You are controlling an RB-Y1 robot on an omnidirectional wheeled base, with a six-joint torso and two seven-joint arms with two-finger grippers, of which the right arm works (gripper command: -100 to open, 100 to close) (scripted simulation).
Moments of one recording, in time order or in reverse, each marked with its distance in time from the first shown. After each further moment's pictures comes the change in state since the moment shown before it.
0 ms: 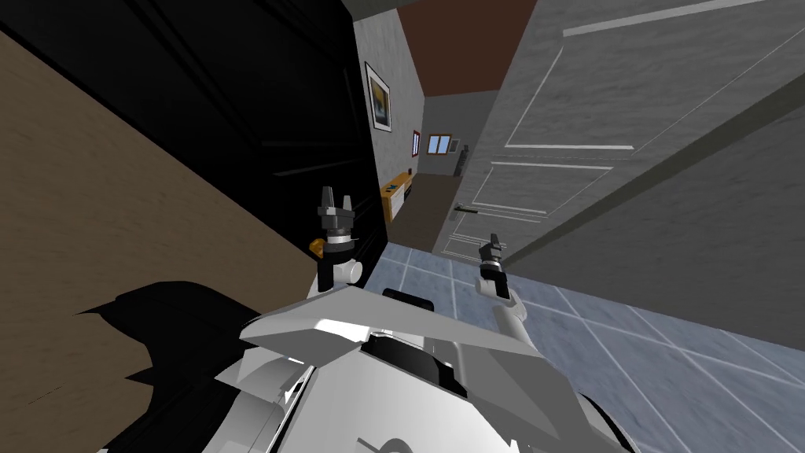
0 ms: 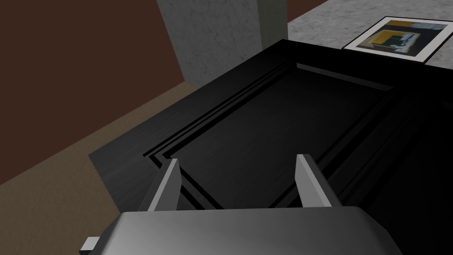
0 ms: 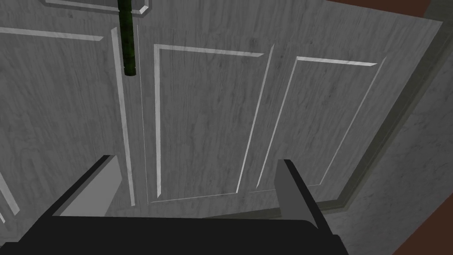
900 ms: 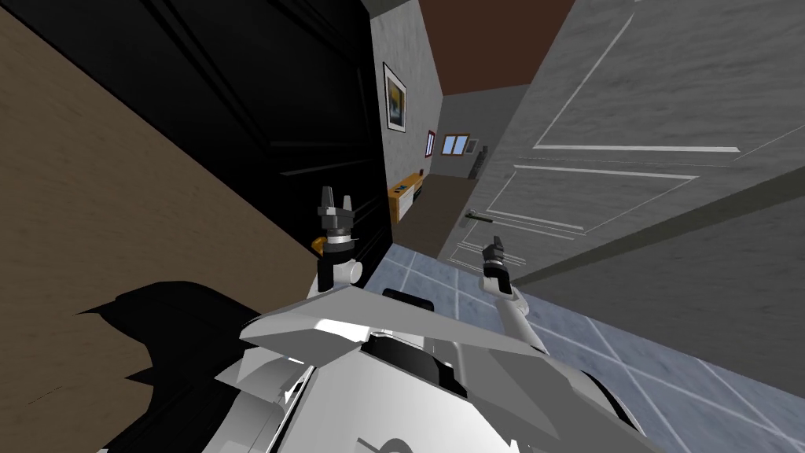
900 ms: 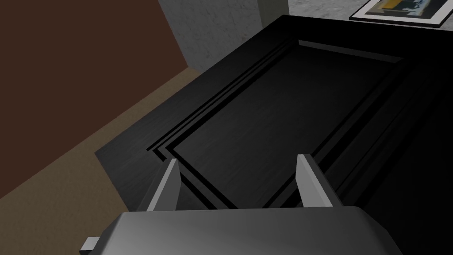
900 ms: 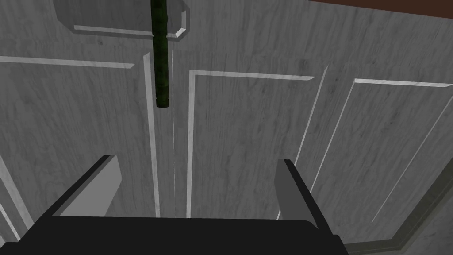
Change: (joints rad) arm -0.126 -0.049 -0.033 0.246 -0.037 0.006 -0.018
